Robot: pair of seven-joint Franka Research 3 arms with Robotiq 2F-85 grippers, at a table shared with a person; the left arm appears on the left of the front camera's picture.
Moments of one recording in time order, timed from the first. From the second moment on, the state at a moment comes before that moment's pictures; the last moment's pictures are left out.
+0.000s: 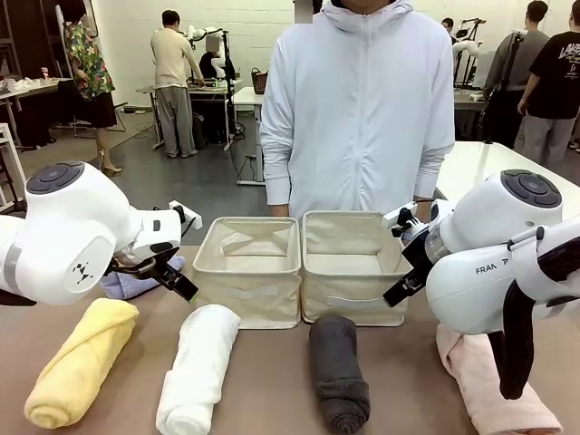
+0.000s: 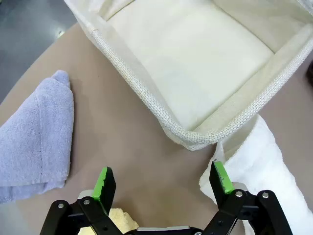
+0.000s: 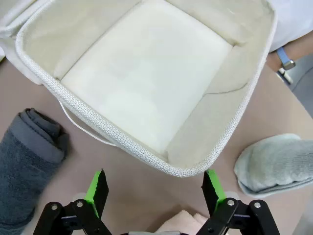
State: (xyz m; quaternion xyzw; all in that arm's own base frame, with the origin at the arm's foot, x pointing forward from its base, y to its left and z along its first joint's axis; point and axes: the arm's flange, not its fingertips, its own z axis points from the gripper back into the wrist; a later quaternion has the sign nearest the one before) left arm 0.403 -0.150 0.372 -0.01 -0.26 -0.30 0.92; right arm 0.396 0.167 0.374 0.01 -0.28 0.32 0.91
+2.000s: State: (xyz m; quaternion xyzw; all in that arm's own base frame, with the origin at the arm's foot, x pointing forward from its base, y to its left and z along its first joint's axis) left arm 0.305 -0.071 0.626 0.00 -0.33 -0.40 0.85; right arm 0.256 0.116 0.591 -0.11 -0.33 0.31 0.88
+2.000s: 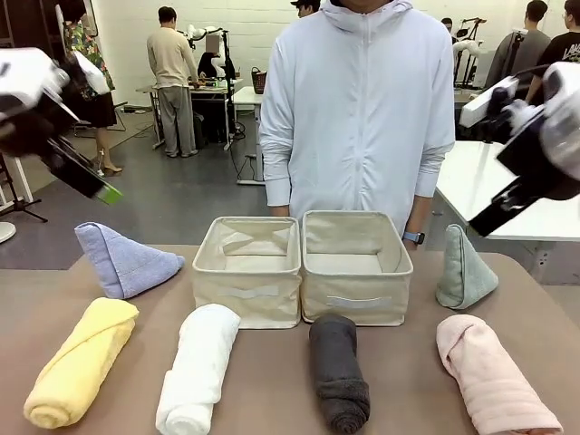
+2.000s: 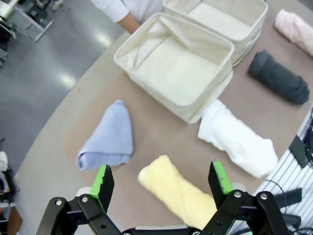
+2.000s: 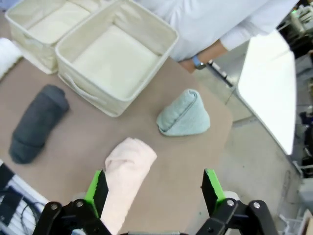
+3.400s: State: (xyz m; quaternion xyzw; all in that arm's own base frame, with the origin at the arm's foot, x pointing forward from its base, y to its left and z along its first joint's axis) left arm 0.358 0.066 0.654 -0.32 -0.31 -0.59 0.67; right arm 0.309 -0.048 0.601 0.18 -0.38 0.57 0.70
